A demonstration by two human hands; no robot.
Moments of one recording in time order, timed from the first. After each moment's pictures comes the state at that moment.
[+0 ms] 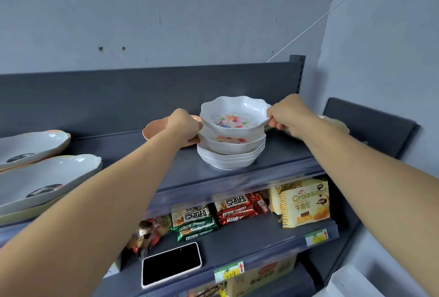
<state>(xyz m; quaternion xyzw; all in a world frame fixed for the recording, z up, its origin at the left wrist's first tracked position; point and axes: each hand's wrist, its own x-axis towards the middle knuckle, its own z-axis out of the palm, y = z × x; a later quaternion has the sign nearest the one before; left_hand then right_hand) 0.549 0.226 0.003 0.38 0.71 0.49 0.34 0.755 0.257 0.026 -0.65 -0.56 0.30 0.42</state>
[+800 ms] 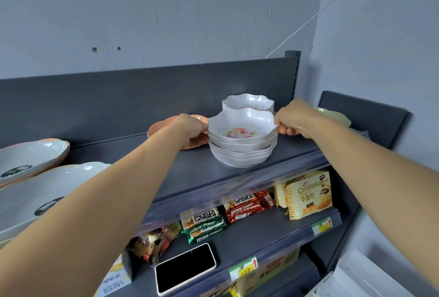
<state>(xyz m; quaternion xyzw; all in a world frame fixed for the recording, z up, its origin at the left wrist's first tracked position) 0.515 0.240 -0.006 0.45 0.63 0.43 0.46 0.743 0.245 0.016 -0.70 -0.57 0.29 0.32</state>
